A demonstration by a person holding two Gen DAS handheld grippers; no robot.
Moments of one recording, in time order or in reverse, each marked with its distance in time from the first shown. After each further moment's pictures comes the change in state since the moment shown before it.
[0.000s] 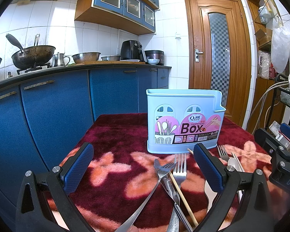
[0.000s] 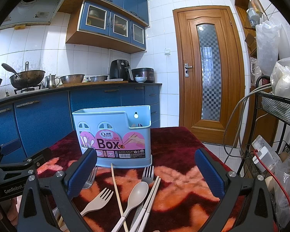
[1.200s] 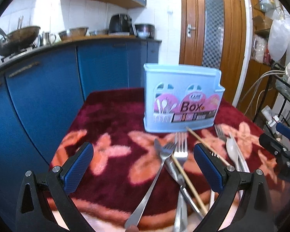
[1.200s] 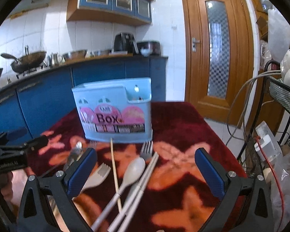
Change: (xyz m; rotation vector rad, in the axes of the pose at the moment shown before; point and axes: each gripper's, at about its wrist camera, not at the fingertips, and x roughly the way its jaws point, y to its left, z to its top) left arm 0.024 0.021 0.009 0.014 0.257 -0.102; right arm 0.013 -0.017 0.001 -0.031 0.279 0.052
